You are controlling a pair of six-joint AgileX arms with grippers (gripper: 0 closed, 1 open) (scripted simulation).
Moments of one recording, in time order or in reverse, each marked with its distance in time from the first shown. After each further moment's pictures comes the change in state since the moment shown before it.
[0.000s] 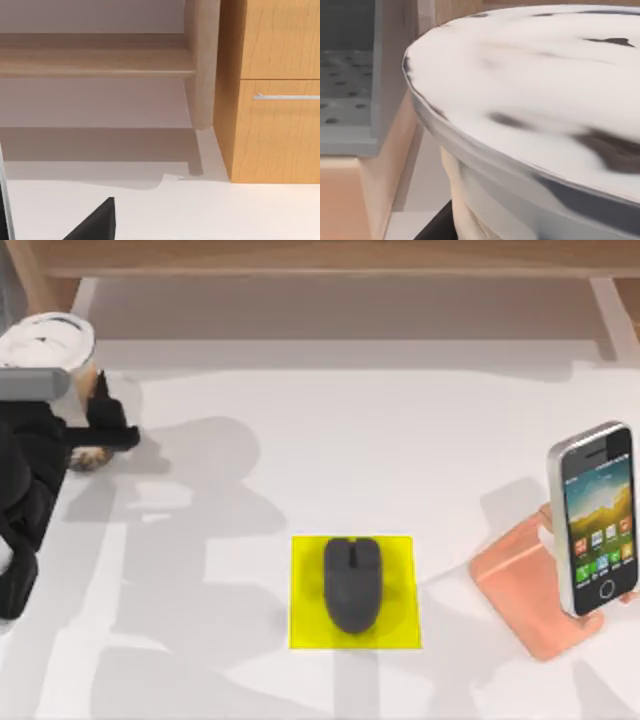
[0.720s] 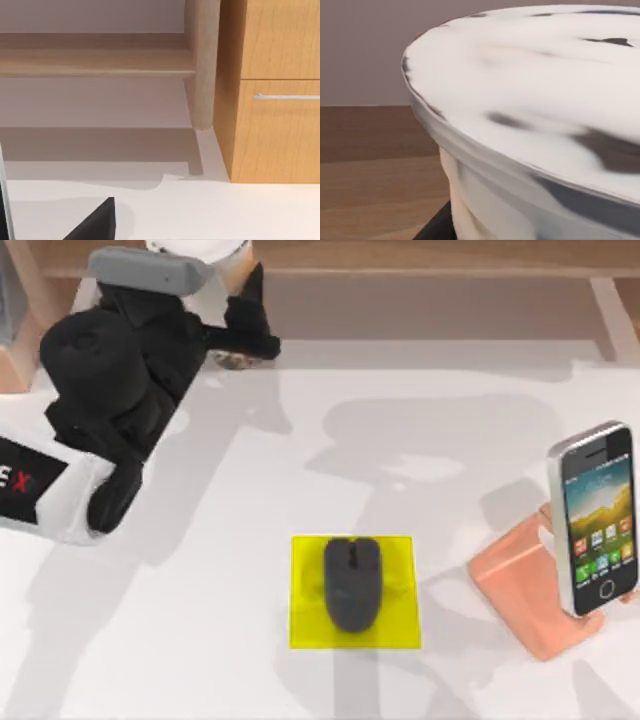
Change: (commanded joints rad) left arm -0.305 -0.161 0.273 -0.247 0.035 -0.079; right arm 0.000 0.000 0.000 0.000 0.000 0.000
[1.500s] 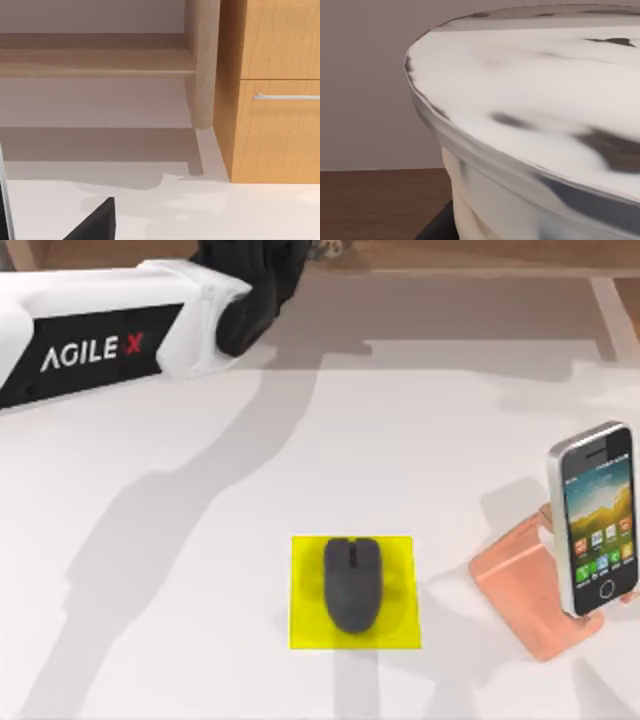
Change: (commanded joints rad) left arm -0.166 0.153 0.679 -0.633 -0.320 -0.002; right arm 0.000 0.000 0.000 0.000 0.000 0.000
